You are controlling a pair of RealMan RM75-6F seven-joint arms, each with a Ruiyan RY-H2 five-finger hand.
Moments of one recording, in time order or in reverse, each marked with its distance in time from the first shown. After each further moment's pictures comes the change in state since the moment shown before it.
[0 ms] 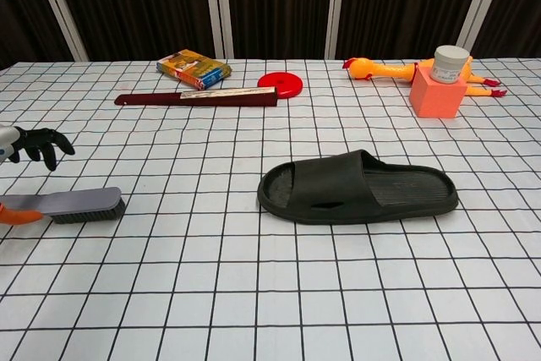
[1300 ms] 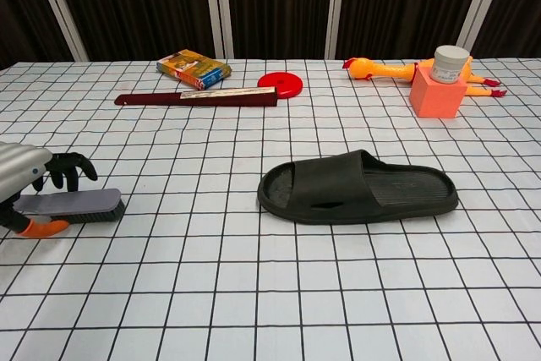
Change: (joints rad) left arm -0.044 -0.022 0.017 -0.032 -0.079 -0.109 0.012; right arm -0.010 0.015 -0.006 -0.019 -0.008 0.015 -0.005
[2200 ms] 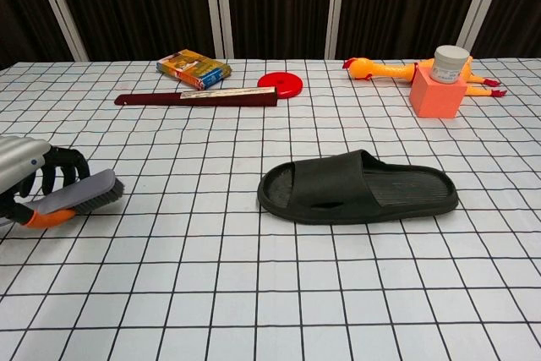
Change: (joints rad) left arm -0.007 -0.012 -0.017 0.013 -0.008 0.029 -0.061; right arm 0.001 0.003 -0.007 -0.007 -0.010 -0.006 -0.011
